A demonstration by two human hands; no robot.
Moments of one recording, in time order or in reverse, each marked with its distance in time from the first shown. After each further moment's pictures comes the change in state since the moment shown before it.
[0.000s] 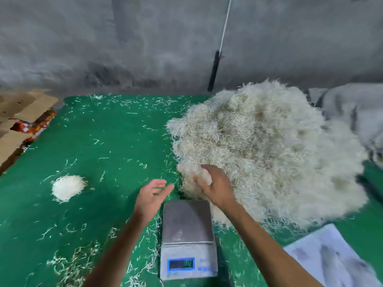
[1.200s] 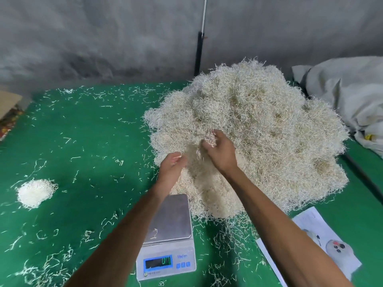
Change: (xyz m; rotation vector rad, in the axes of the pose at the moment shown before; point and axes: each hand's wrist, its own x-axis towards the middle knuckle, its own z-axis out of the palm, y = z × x) left_hand 0.058 0.078 0.142 -0.183 -0.105 -0.154; right_hand 0.056 0.054 -0.083 0.298 0.195 0.205
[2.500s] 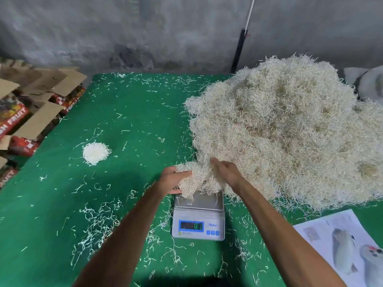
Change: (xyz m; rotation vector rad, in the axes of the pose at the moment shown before) left_hand -0.087 -0.077 -0.126 0.038 0.028 -0.351; right_hand -0.114 0.000 0.084 0.202 -0.529 0.429
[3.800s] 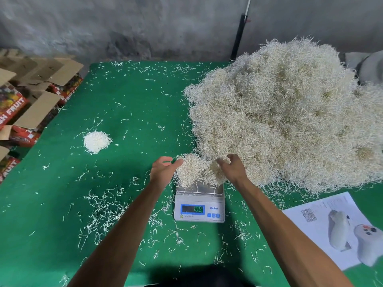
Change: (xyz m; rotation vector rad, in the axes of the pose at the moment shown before) left_hand -0.017 -0.038 -0.012 0.058 0.278 0.207; right_hand -0.013 0.038 0.007 -0.084 0.238 0.037
